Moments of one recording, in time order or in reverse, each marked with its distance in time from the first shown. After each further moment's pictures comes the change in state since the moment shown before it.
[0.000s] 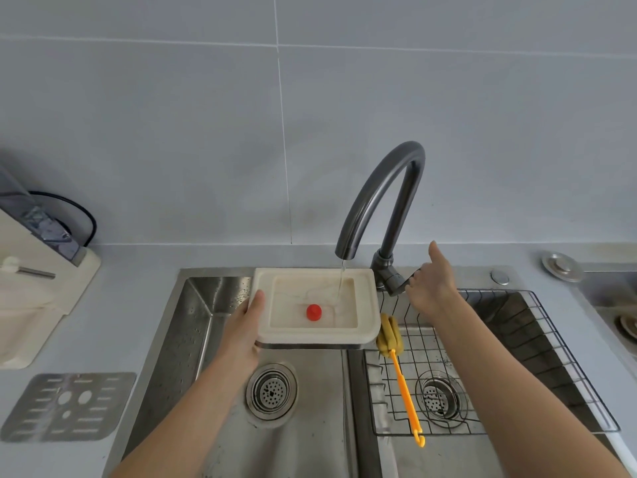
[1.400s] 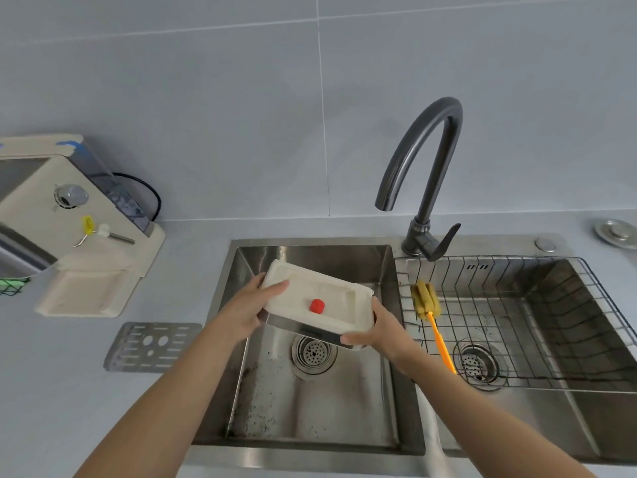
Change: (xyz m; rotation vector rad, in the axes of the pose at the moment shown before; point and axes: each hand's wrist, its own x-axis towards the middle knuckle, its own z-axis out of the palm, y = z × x) left_hand -0.007 0.014 -0.080 0.332 -0.185 -0.088; right_hand -0.079 0.145 0.022 -0.601 -0.667 -0.317
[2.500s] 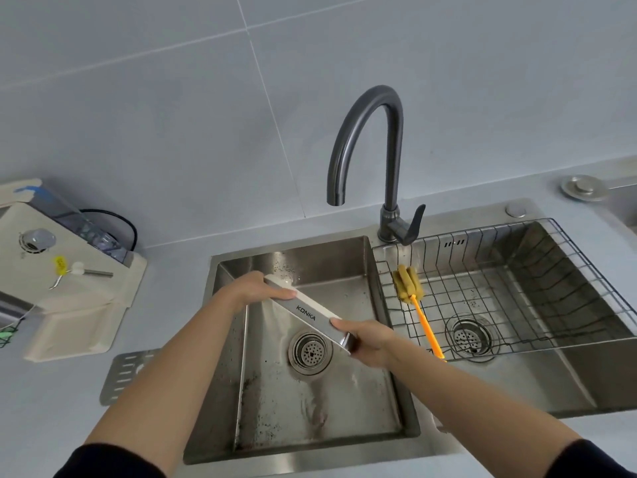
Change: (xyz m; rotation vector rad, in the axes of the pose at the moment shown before) left_hand 0.036 0.037 0.028 1.002 -0.050 -0.049; right_hand 0.007 0.024 0.003 0.717 0.105 0.582
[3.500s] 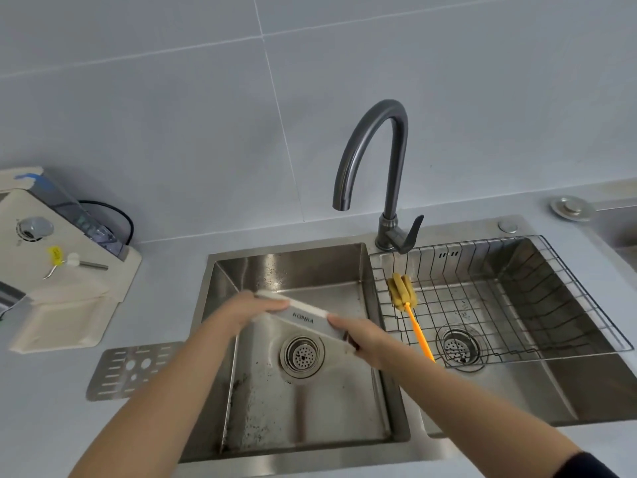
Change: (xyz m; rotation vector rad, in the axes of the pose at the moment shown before) left_hand -0.020 -0.021 0.021 -0.390 -0.020 -0.030; right_hand -0.009 -0.006 0.011 -0.411 0.160 -0.075
